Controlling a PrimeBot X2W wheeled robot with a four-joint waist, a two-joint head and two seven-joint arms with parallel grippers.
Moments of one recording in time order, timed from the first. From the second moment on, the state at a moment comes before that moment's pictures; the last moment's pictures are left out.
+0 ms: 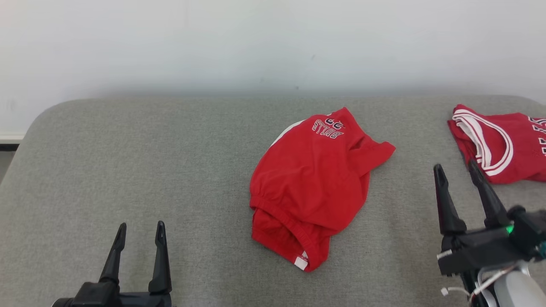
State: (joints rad) left arm -0.01 0.05 -0.02 0.08 -0.16 -0.07 -0.26; right arm -0.20 -0.27 0.10 0.18 0.36 0.13 -0.26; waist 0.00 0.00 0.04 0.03
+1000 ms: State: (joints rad) left arm -0.01 0.05 -0.17 0.13 -0.10 -0.12 -0.26; right arm 0.06 -0.14 0.00 0.03 0.32 0.13 -0.26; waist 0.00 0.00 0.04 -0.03
